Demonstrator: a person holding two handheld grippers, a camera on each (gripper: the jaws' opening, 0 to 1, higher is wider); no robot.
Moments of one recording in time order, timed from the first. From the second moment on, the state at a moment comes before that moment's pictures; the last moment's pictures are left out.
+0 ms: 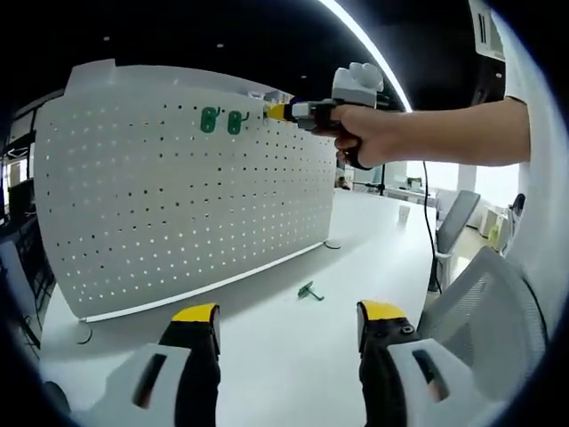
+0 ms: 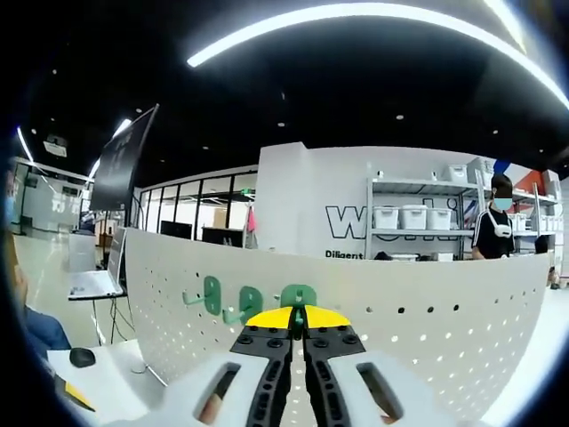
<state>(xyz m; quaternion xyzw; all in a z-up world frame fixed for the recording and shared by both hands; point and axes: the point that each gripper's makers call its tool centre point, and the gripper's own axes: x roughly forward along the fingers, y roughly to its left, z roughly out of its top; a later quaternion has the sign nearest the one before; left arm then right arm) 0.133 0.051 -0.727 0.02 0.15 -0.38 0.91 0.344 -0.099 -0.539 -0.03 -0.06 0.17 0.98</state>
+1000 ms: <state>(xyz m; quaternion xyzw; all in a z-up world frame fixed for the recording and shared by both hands) 0.137 0.056 -0.733 0.01 0.16 -0.37 0.91 0.362 -0.099 -0.550 -0.01 -0.05 0.16 0.99</state>
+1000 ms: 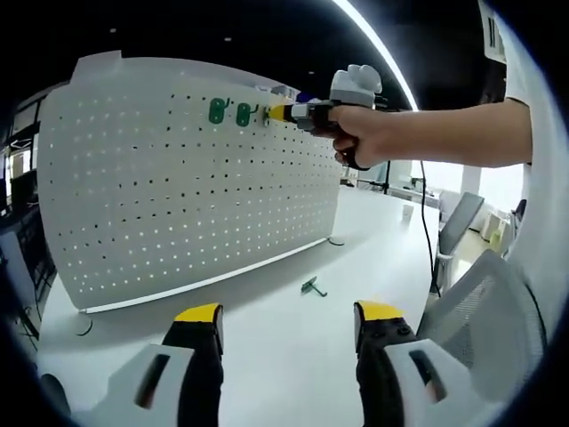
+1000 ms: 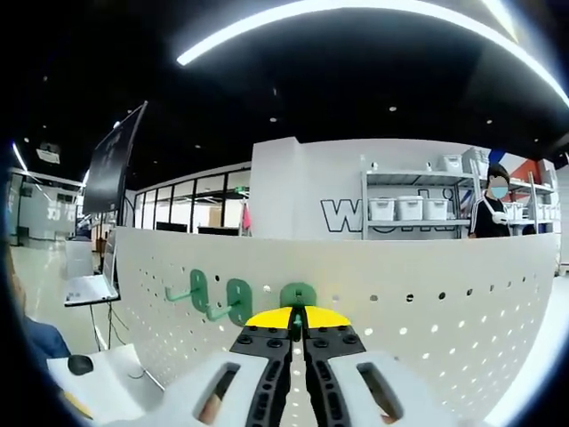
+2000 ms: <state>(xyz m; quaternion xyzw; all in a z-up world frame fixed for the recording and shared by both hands) 0.134 0.057 -0.735 0.00 0.17 -0.37 0.91 0.365 -0.098 -0.554 0.00 -0.06 0.05 1.00</state>
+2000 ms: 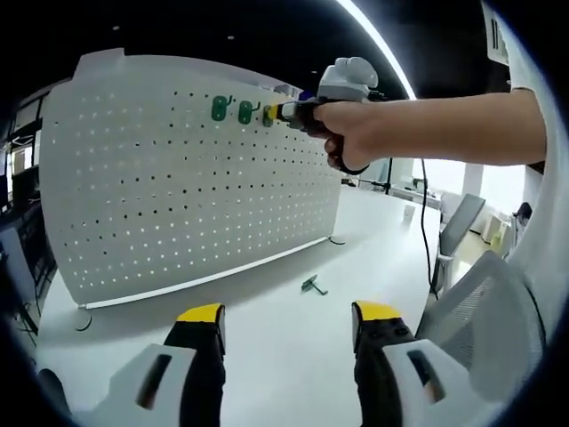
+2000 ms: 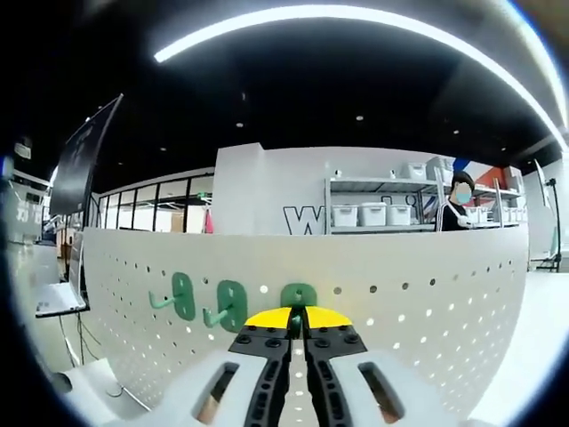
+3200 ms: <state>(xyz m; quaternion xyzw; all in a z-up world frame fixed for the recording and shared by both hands) 0.139 0.060 -0.732 0.00 0.16 -0.36 0.92 0.343 -0.083 -0.558 -0.04 -0.05 0.17 0.98</state>
